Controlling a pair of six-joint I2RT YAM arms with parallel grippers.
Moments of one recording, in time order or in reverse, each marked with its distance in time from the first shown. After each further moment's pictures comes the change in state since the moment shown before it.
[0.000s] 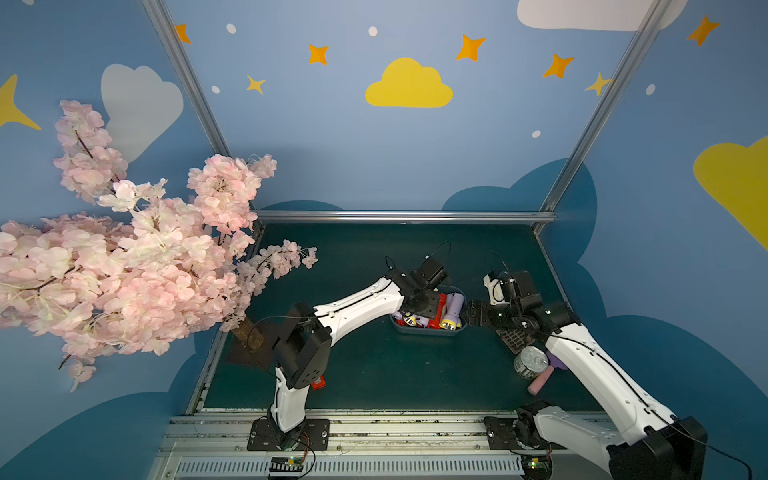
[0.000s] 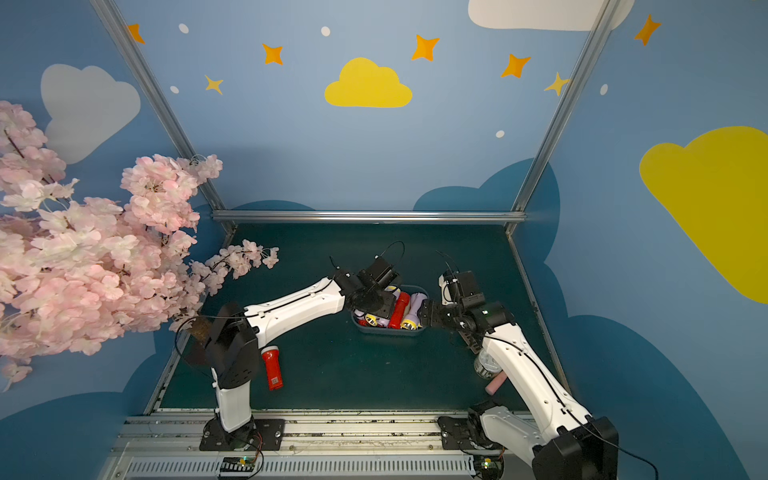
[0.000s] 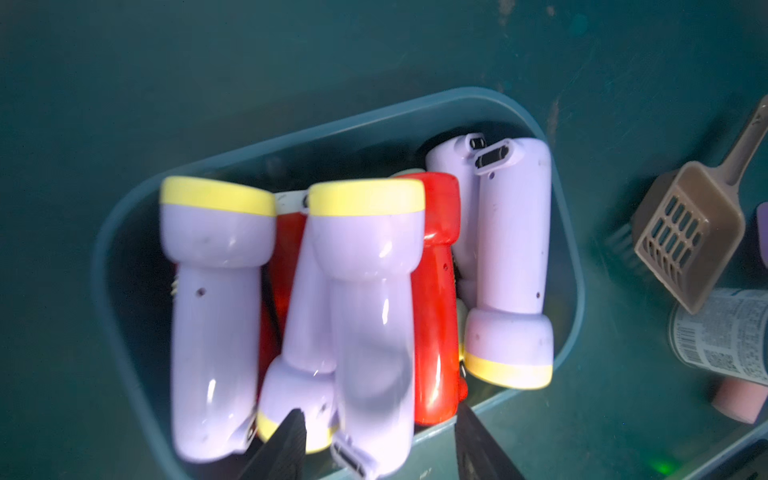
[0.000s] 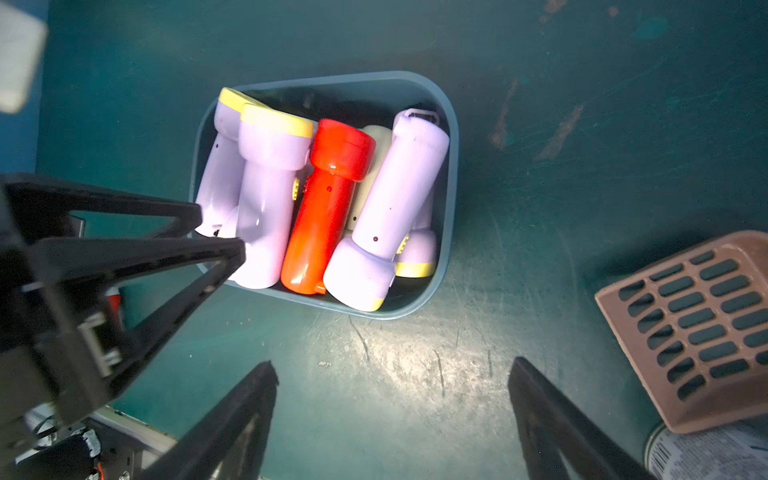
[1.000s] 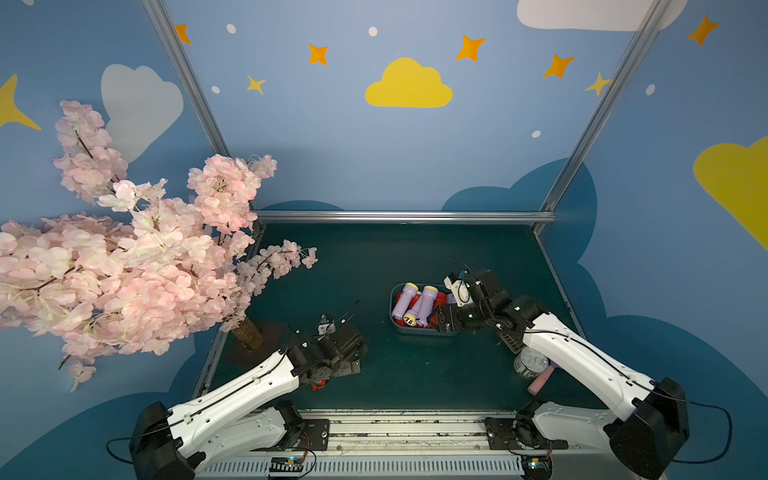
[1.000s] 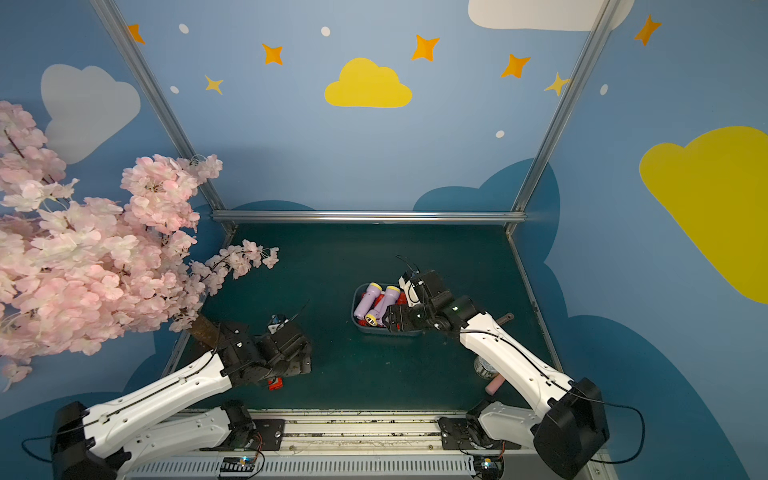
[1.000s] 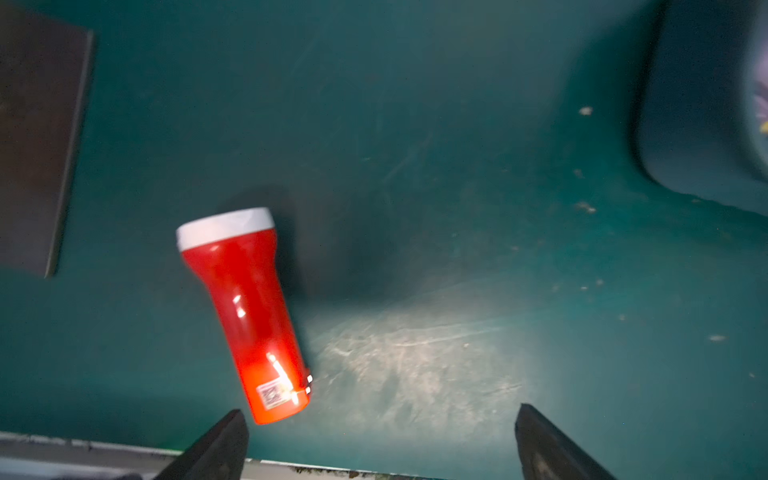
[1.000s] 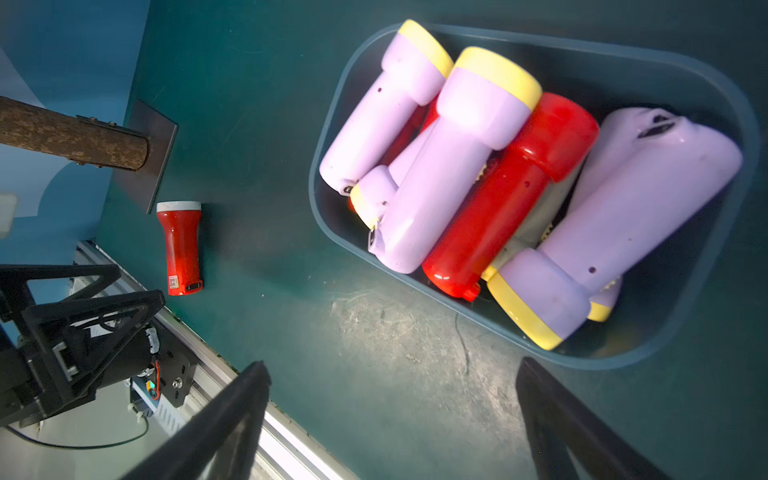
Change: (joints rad) left arm -0.001 -0.928 -0.870 -0.297 -0.211 -0.526; right arm 0.267 0.142 0.068 0.114 -0.068 0.008
